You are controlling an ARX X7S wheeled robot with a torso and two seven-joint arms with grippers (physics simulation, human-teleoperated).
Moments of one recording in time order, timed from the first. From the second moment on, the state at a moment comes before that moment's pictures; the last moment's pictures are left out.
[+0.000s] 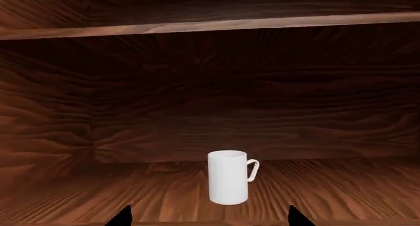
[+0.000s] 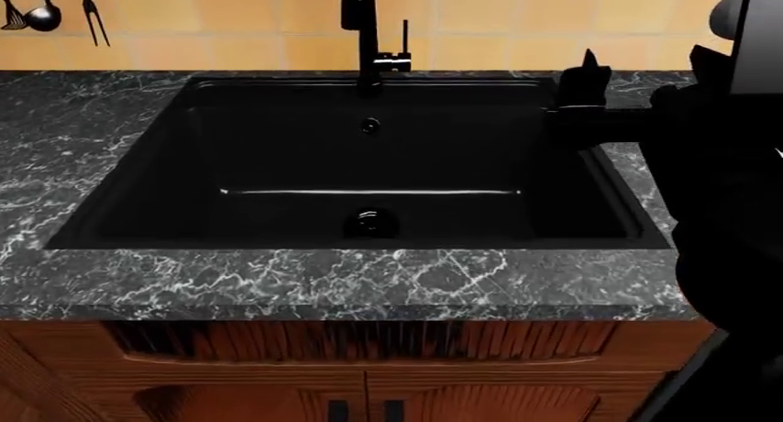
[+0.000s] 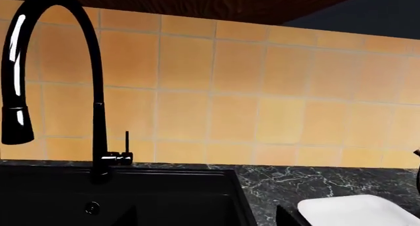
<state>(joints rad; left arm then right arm) -2.30 -0.04 0.24 -0.91 -0.31 -1.01 -0.16 1.04 0.39 0.11 -0.61 1.11 1.49 0.83</state>
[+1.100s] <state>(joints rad) -2.33 -0.03 0.27 -0.92 -0.34 -1.05 -0.17 1.00 0.44 0.04 -0.59 1.16 1.39 0.86</state>
